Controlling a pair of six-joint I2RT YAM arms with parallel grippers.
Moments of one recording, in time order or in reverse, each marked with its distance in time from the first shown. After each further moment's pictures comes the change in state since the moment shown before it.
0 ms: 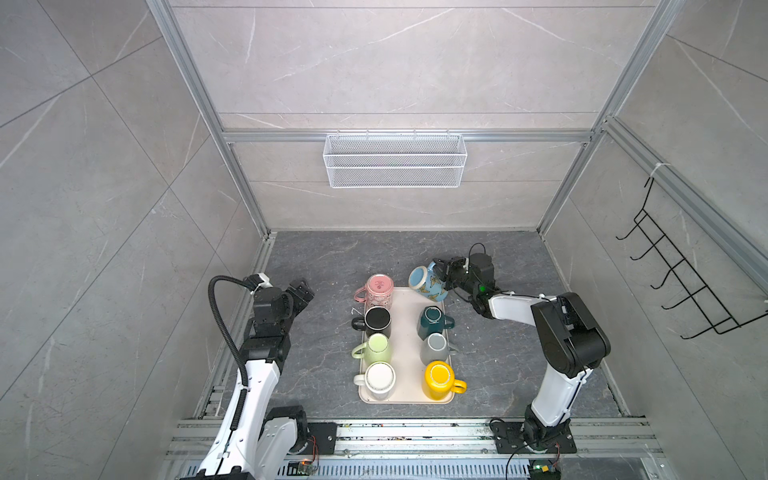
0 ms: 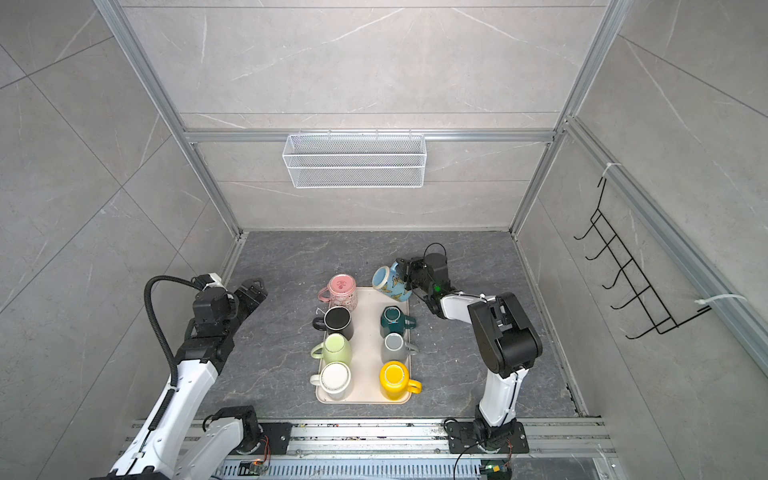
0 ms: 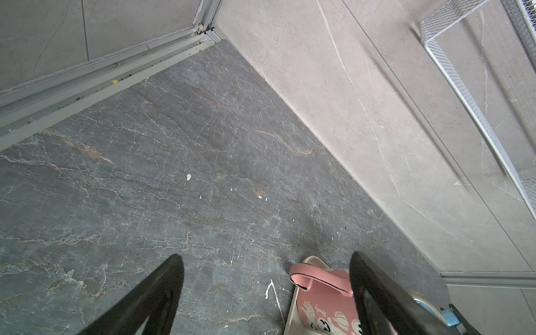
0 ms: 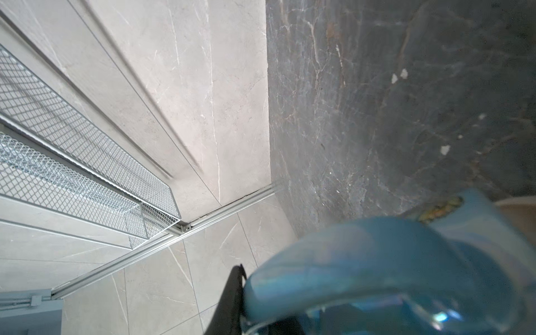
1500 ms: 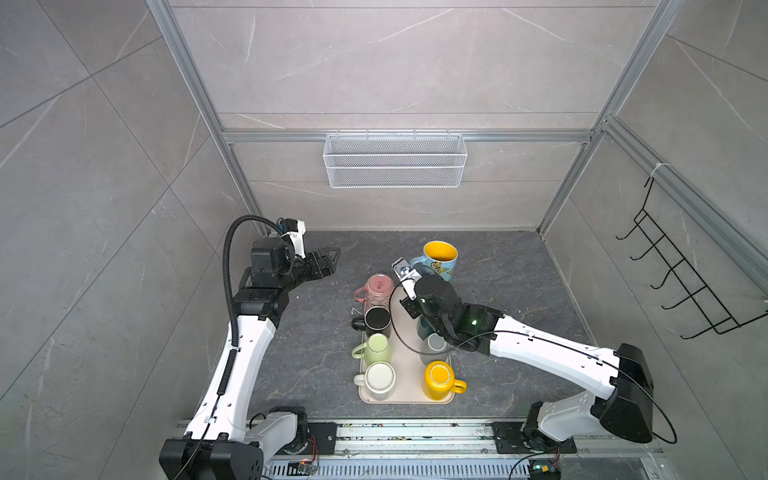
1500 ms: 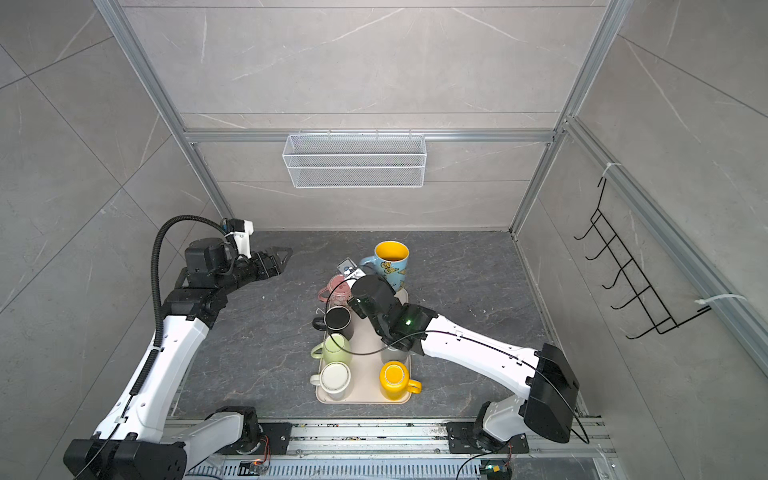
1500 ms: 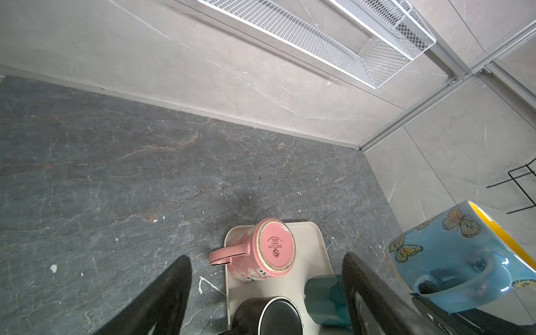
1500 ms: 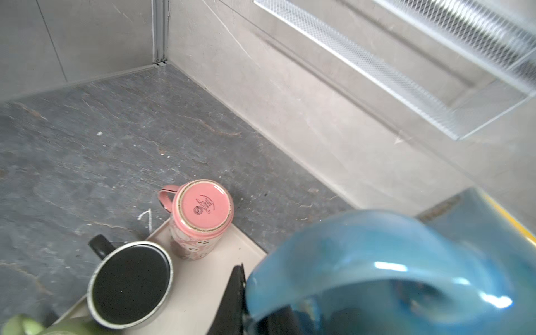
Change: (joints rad) left arm -0.104 0.262 0.543 -0.260 0.434 0.386; right arm 0.688 -0.394 0.227 -0.768 0.924 -1.987
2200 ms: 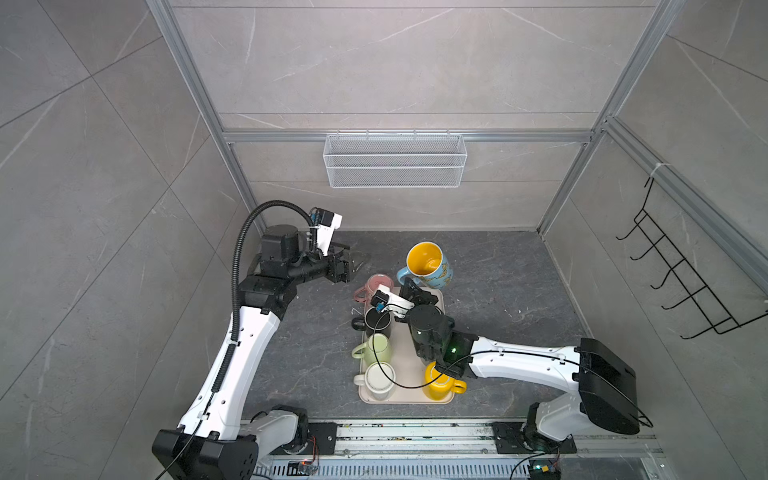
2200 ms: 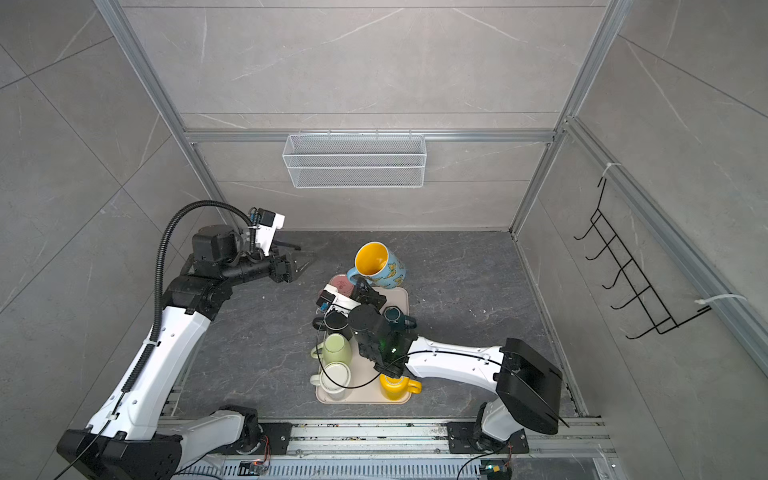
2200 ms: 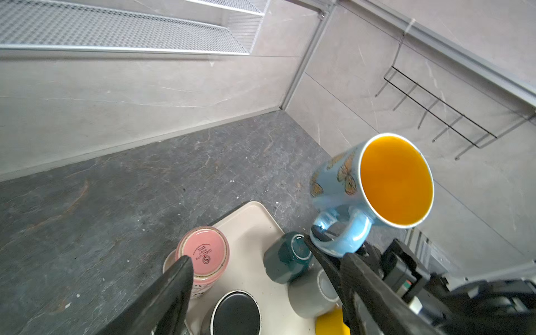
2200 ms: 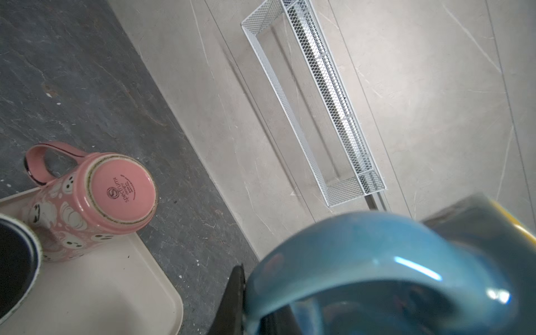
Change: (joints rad) left arm -0.160 0.045 0.149 -0.100 0.285 0.272; right arm 0.092 0.082 -0.225 0.629 0.298 -0.719
